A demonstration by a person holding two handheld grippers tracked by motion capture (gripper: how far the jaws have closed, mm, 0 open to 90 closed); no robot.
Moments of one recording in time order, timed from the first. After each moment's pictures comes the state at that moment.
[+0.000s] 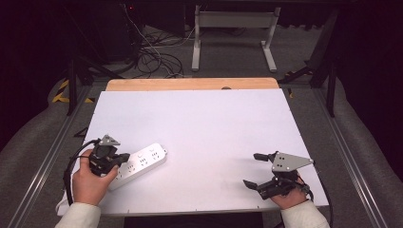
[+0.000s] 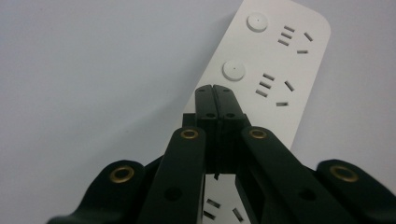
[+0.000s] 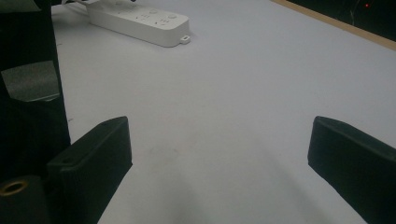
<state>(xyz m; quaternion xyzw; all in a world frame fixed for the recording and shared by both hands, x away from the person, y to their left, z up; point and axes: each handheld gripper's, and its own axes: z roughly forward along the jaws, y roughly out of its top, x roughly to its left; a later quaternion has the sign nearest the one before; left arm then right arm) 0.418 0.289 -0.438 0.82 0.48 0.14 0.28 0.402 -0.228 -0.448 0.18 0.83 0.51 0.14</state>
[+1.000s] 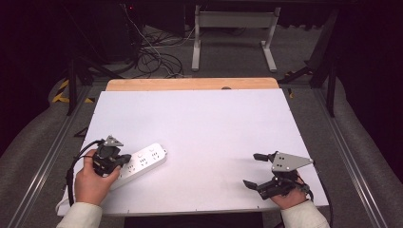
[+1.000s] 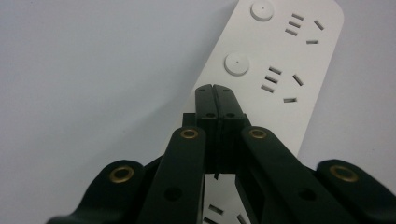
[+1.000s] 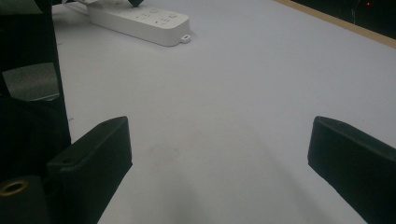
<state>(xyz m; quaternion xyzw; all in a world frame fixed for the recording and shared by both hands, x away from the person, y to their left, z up) 0.421 0.284 -0.444 0.83 0.48 0.14 0.26 0.402 -0.228 -0.449 0.19 0.83 0.50 0.14</state>
